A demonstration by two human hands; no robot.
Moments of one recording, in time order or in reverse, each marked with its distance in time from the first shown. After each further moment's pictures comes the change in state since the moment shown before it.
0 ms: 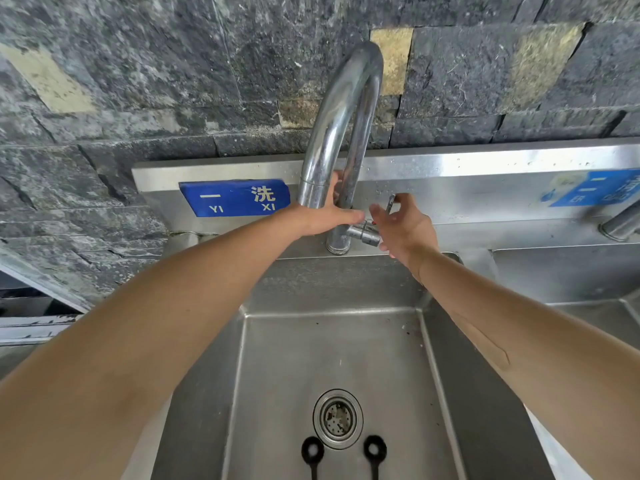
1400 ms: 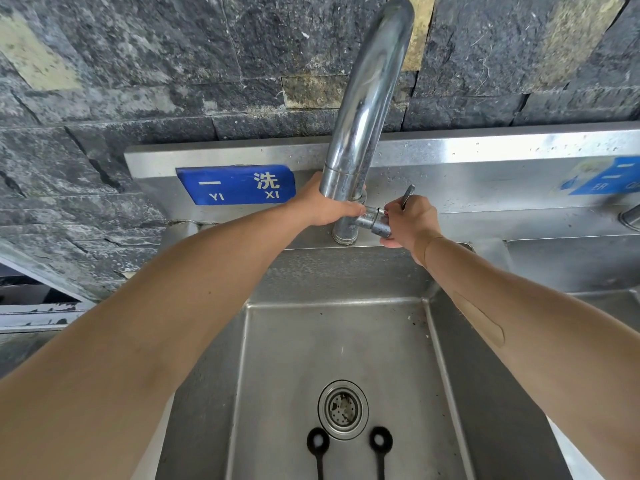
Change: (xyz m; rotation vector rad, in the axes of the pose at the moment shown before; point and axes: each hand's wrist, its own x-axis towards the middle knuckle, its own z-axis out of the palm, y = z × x) left_hand 0.048 -0.041 0.011 0.037 0.115 0.150; right_hand 0.023 0.006 0.018 0.272 -0.075 0.204
